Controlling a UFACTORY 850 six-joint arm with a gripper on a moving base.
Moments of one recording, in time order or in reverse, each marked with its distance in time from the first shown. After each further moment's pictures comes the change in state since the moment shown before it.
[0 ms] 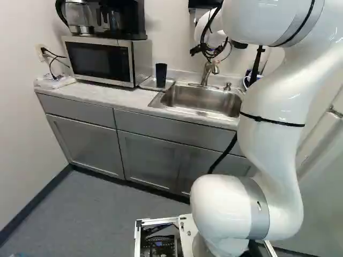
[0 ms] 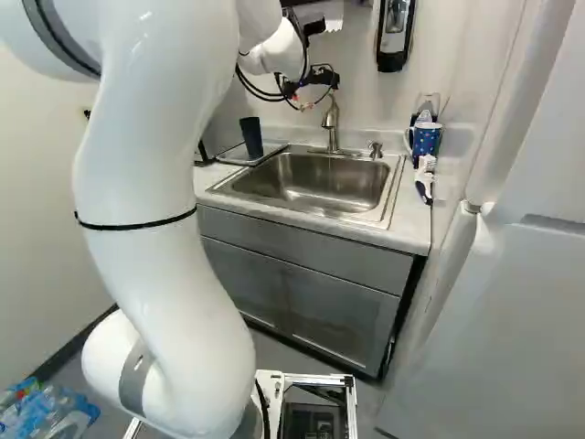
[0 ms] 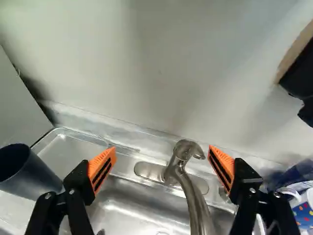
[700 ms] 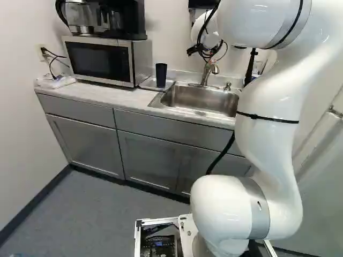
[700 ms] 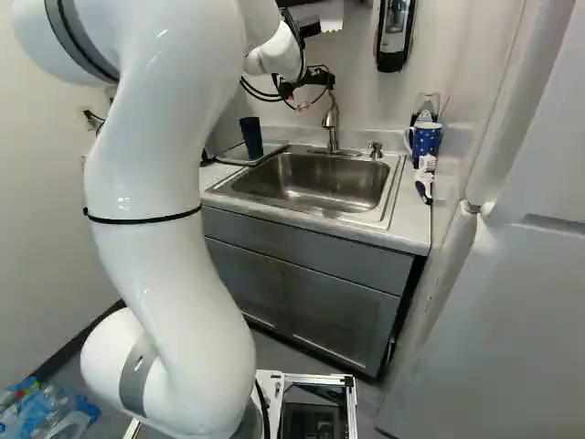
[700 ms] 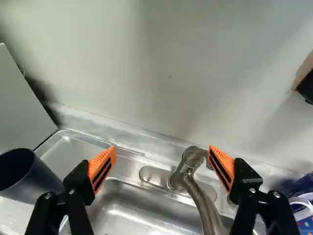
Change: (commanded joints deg) arm 0.9 -1.5 -1.8 0.0 -0.6 0.0
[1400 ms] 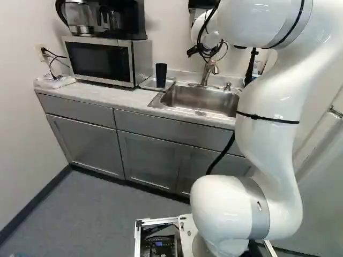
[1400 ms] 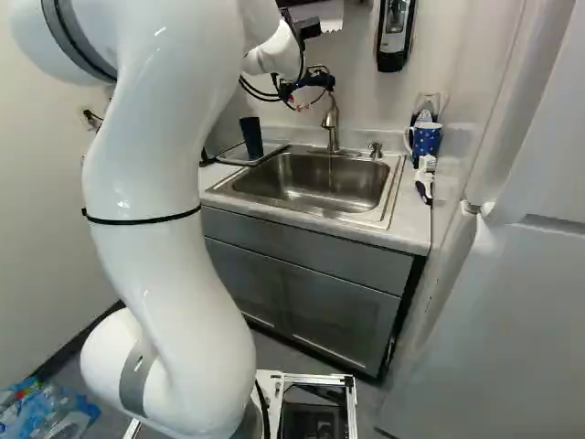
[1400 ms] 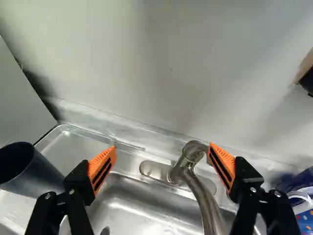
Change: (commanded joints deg) arm 0.0 0.5 0.6 0.0 -2.7 0.0
